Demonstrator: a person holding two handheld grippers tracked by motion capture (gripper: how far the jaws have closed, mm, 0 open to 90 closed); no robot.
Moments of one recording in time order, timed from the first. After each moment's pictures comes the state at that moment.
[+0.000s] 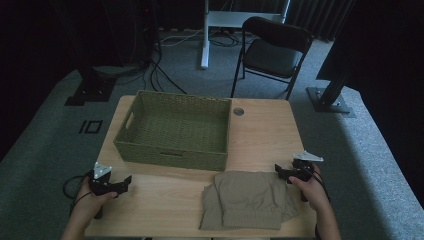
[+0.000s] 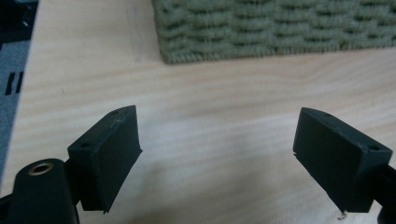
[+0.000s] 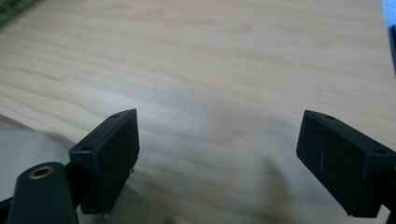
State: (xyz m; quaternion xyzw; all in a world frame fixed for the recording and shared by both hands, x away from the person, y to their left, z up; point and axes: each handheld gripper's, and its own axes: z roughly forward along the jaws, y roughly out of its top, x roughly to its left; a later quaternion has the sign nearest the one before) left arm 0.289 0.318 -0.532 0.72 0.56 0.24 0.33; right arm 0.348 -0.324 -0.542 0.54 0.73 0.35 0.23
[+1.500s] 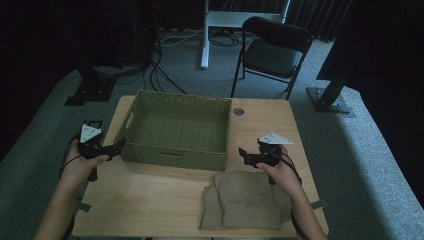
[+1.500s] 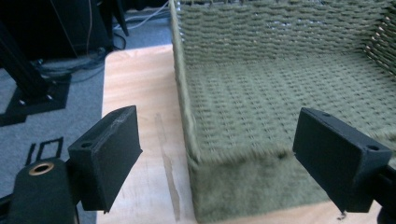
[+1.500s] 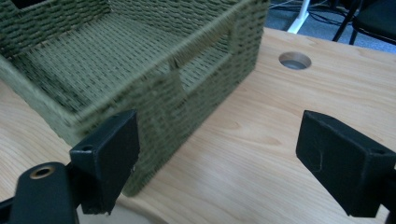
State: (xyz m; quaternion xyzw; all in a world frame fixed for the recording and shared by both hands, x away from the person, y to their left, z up) left arm 0.351 0.326 -0.435 0.70 0.52 0.31 0.39; right arm 0.361 -0.204 -0.463 0.44 0.75 0.45 0.22
